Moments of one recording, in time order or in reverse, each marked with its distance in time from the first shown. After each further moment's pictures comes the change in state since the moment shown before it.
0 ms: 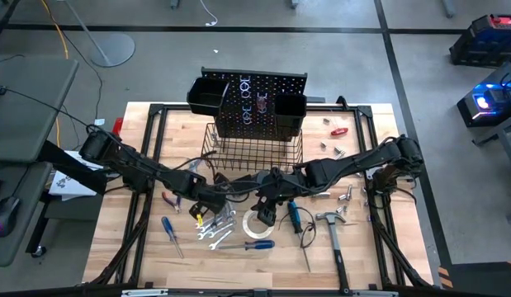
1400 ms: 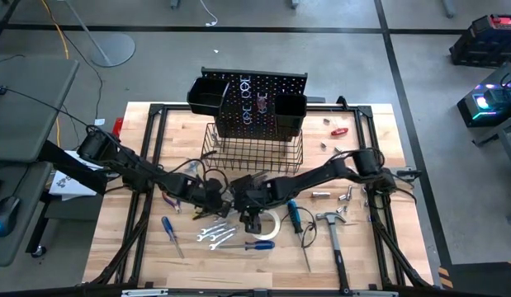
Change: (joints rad) left arm -0.035 0.000 -0.137 0.312 0.097 -1.863; right arm -0.060 0.421 0.000 0.237 -0.130 -0.357
